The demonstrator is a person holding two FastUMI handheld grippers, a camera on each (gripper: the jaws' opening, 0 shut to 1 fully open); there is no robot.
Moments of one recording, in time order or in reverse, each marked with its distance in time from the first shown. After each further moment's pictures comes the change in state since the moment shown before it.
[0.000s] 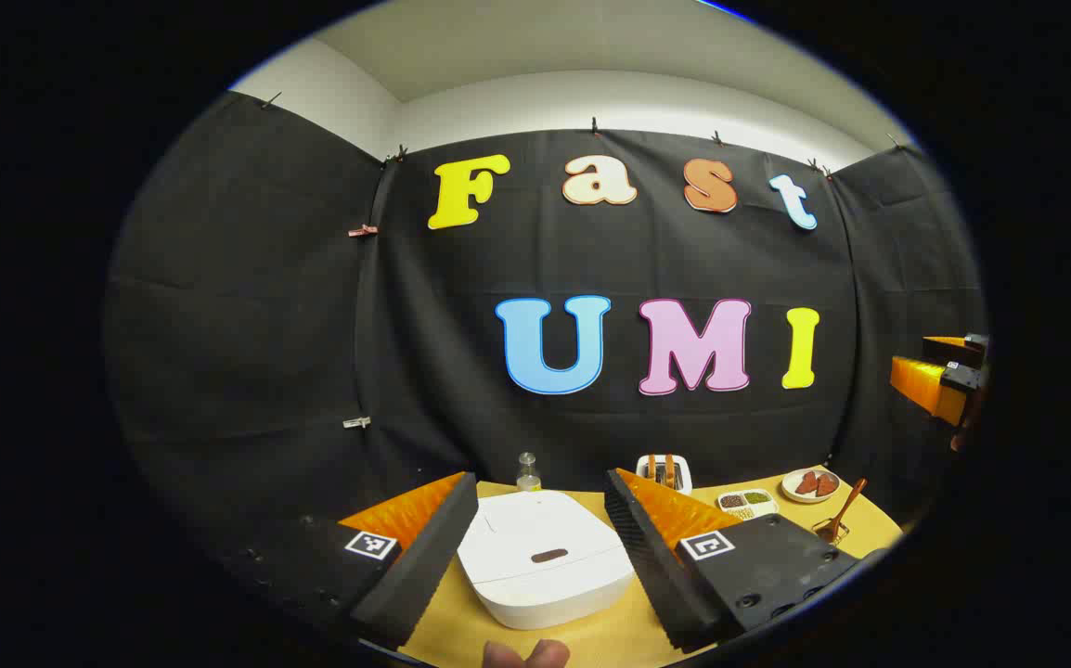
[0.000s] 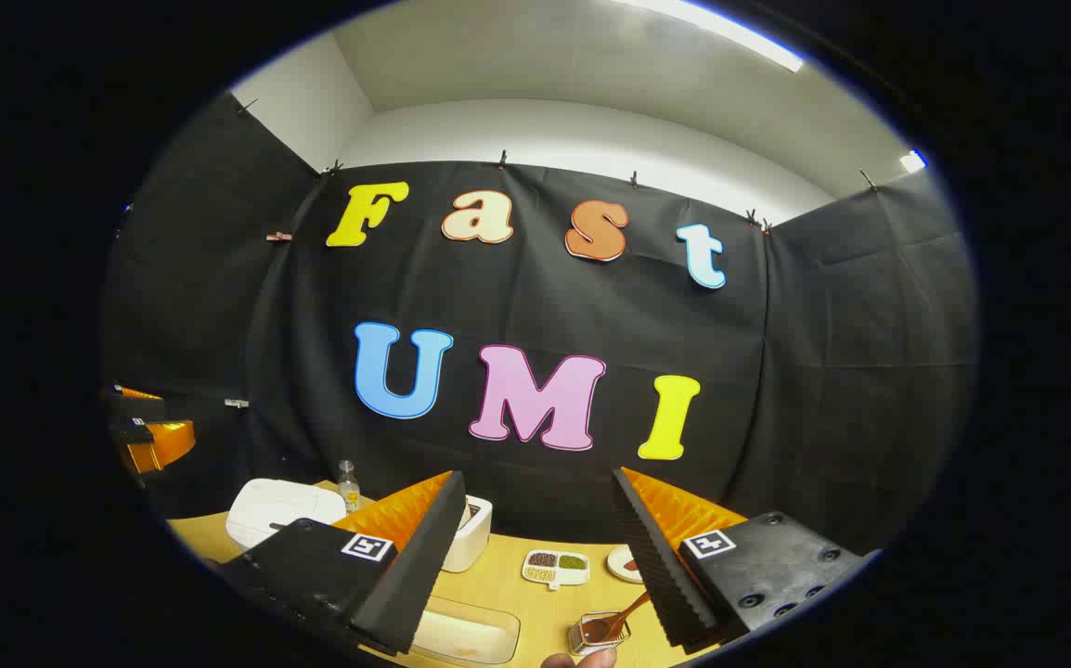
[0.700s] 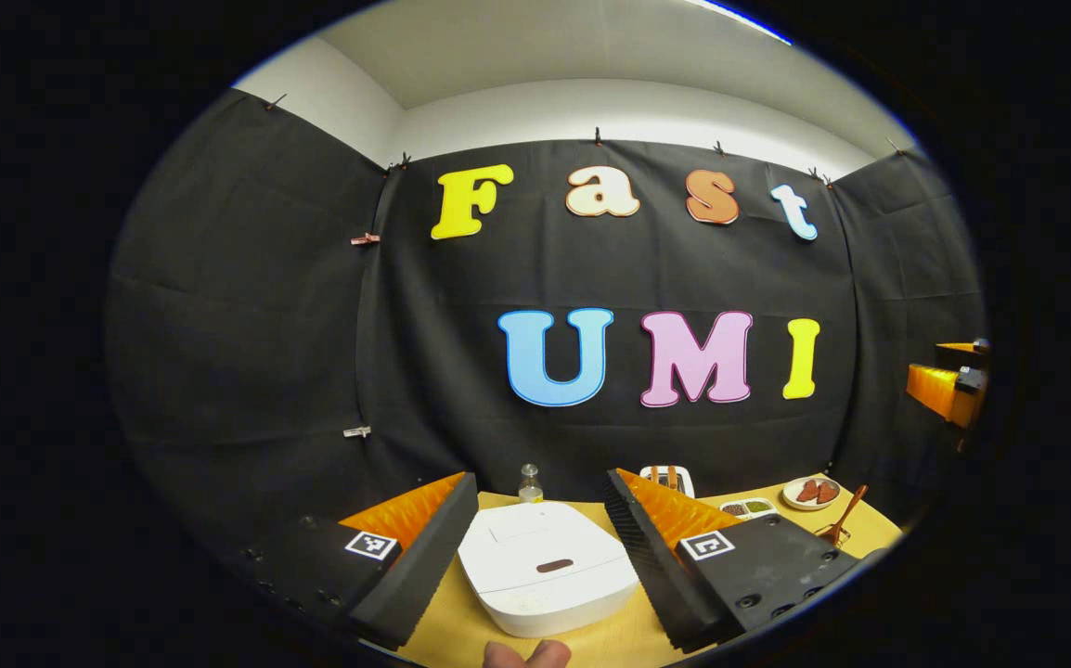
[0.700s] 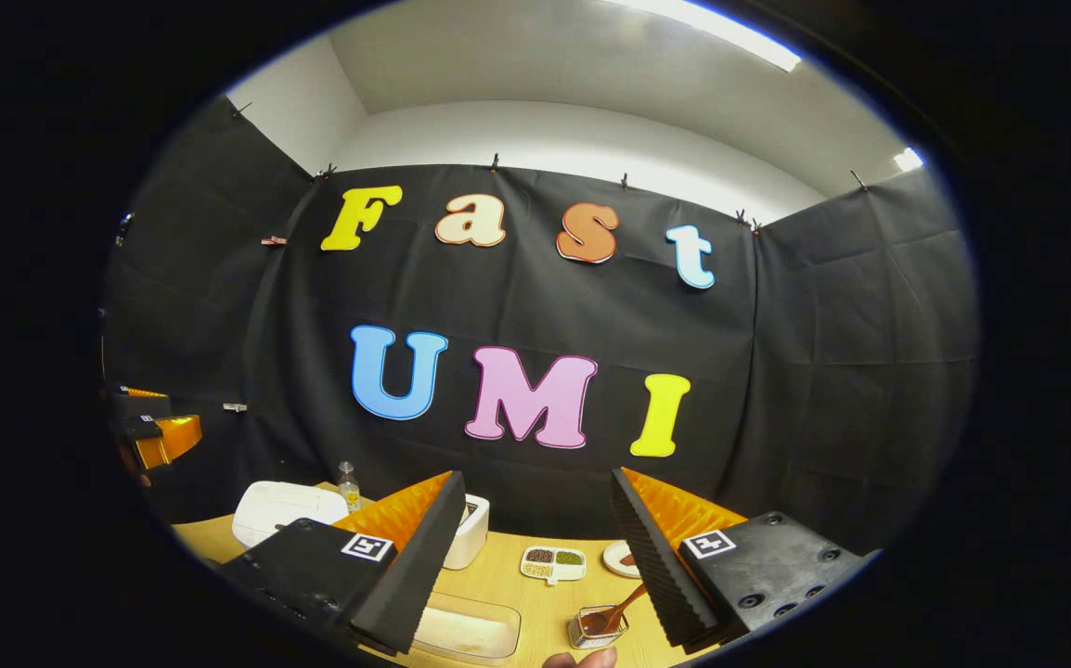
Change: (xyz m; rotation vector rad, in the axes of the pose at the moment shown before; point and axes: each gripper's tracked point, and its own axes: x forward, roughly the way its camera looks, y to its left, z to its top) left arm 0.004 0.010 0.009 -0.006 -0.036 -0.013; right arm -0.021 -0.006 0.008 0.007 -0.004 -0.037
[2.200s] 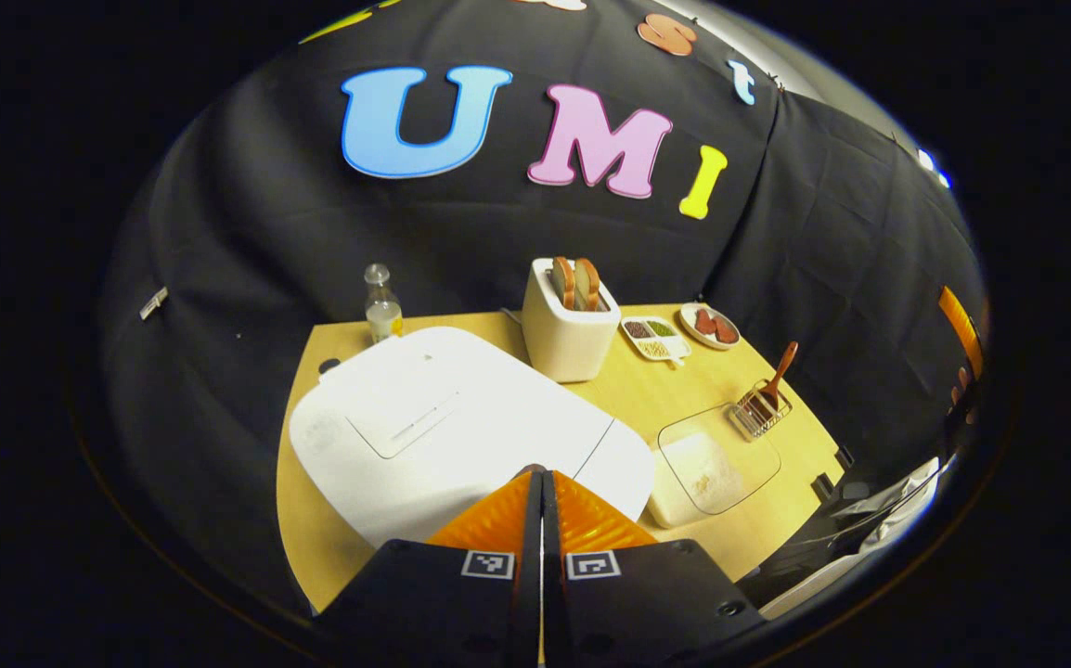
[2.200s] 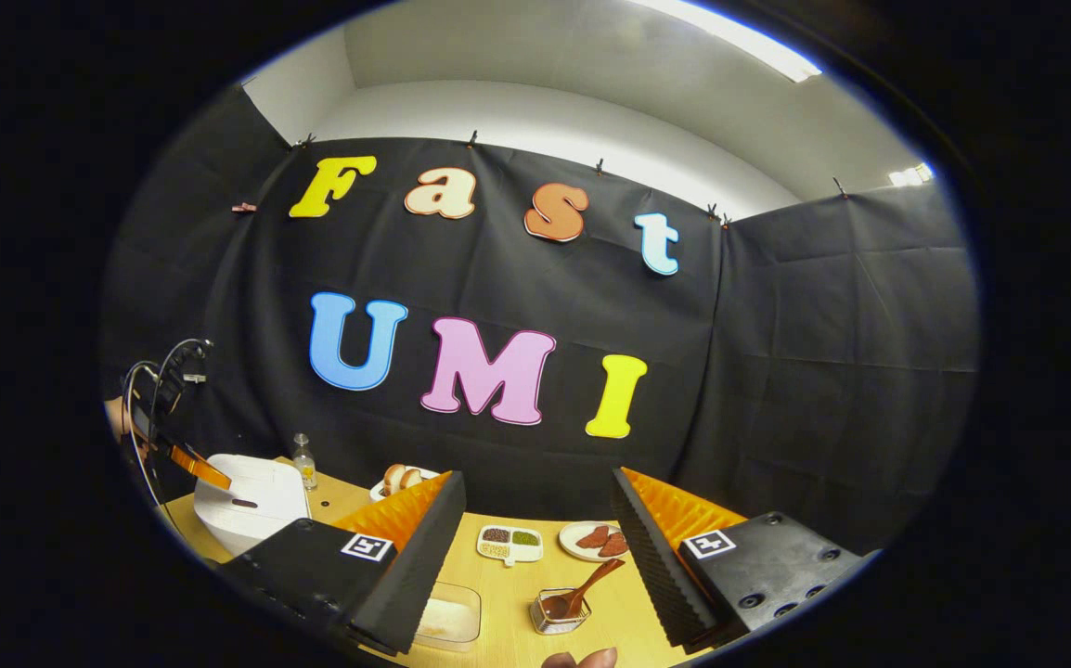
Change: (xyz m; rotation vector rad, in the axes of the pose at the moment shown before) left arm 0.138 -0.011 -0.218 0.030 0.773 -0.619; right arm -0.006 -0.028 -0.034 -0.065 0.077 -0.144
